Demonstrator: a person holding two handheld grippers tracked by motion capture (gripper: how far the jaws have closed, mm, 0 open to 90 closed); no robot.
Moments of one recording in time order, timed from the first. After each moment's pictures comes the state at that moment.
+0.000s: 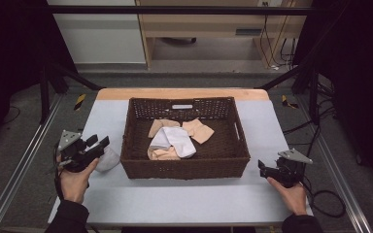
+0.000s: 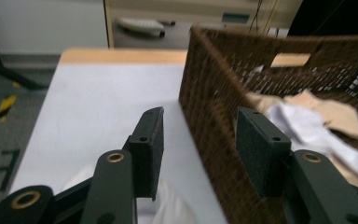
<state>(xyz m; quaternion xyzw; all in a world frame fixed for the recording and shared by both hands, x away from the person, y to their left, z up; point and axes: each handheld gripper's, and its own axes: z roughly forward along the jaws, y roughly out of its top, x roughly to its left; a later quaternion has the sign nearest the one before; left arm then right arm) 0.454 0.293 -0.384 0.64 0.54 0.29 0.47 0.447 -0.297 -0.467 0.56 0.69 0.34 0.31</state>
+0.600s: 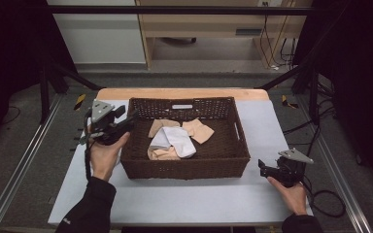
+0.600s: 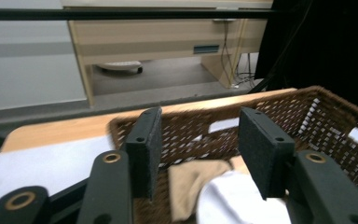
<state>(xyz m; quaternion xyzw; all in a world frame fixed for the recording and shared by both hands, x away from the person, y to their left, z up) 0.494 0.195 -0.317 0.66 0.47 0.32 0.50 0.448 -0.297 -0.466 0.56 0.69 0.35 0.31</state>
